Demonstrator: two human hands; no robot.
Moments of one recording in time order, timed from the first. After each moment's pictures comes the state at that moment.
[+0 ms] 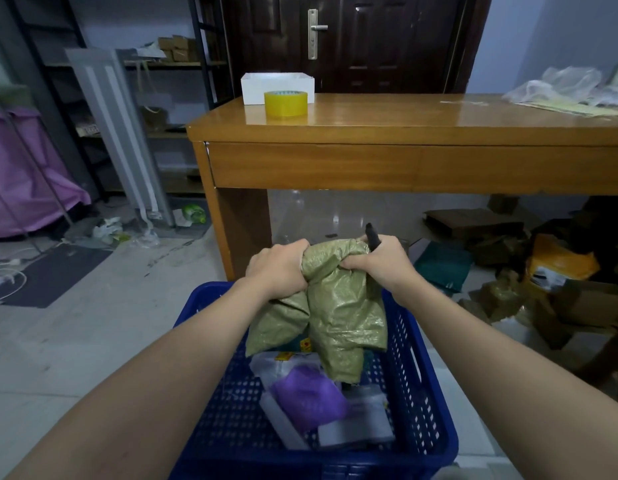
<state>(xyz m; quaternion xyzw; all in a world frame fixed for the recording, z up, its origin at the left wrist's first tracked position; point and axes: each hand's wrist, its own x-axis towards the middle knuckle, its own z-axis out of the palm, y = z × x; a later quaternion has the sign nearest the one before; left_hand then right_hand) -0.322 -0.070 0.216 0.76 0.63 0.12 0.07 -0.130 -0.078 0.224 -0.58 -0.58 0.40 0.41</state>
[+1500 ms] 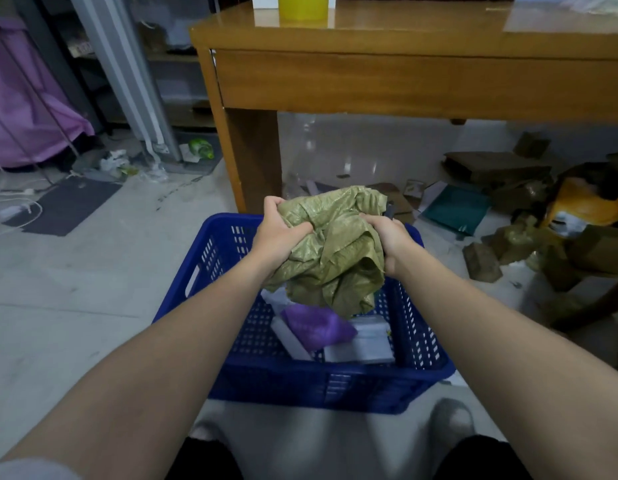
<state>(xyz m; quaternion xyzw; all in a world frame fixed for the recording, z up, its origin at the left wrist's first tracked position) -0.338 -0.112 0.148 0.51 0.65 0.41 0.38 -0.156 -0.105 0.160 -0.59 -0.30 0.61 0.44</state>
